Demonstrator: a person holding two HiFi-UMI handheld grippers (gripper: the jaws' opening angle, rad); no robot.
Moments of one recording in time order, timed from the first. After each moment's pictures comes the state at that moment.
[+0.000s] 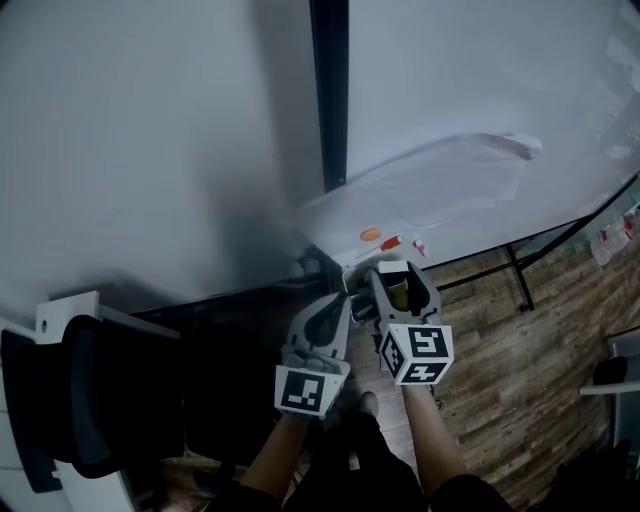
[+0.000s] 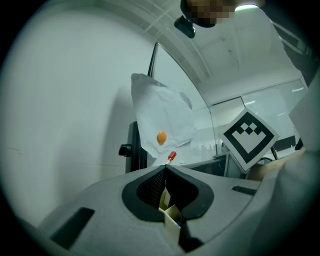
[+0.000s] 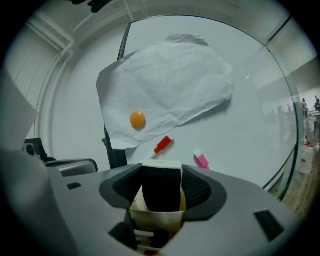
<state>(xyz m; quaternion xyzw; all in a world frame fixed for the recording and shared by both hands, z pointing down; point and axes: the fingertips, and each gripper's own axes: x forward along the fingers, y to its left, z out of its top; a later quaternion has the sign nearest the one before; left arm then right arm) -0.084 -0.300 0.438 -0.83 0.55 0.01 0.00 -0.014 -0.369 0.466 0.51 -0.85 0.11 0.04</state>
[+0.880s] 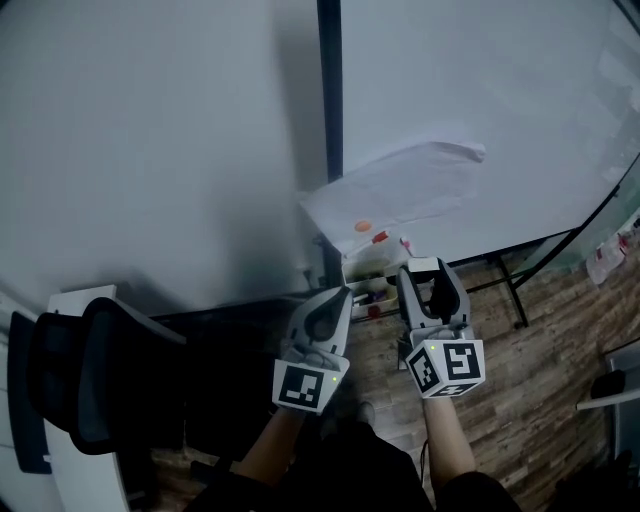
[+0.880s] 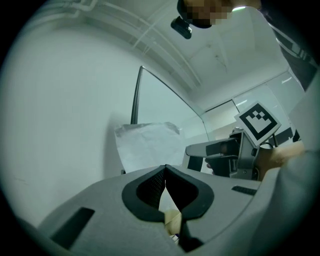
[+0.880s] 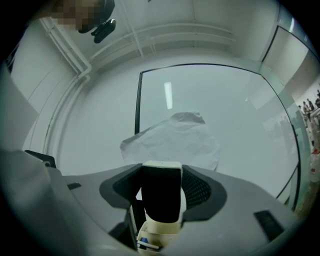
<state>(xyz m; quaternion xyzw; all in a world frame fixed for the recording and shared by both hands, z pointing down) -0.063 -0.231 0.347 -0.83 0.55 0.02 0.08 0.045 -0.284 0.325 0.50 -0.86 0.02 -0.10</state>
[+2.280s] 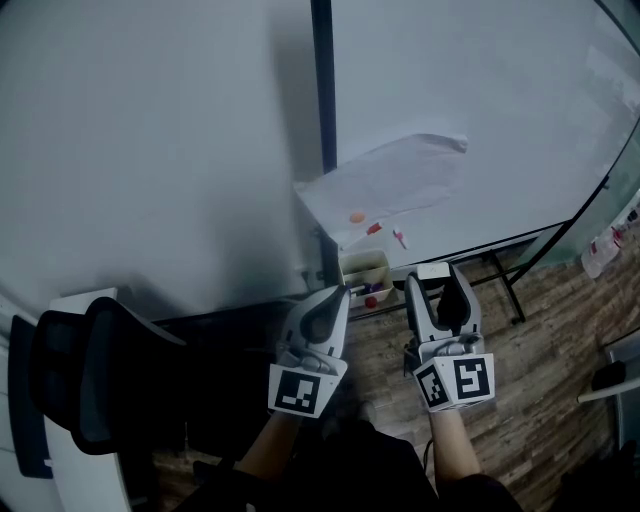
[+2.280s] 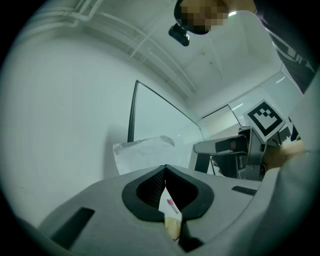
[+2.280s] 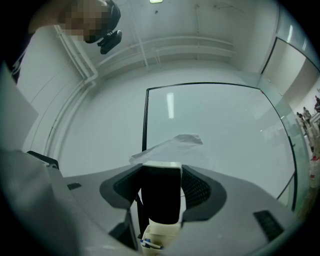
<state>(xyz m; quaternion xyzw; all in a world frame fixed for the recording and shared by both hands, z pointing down) -0.059 -0.189 0.320 -0.83 0.54 0.04 0.11 0.063 -0.223 0.288 0.50 -0.86 -0.03 -0.13</state>
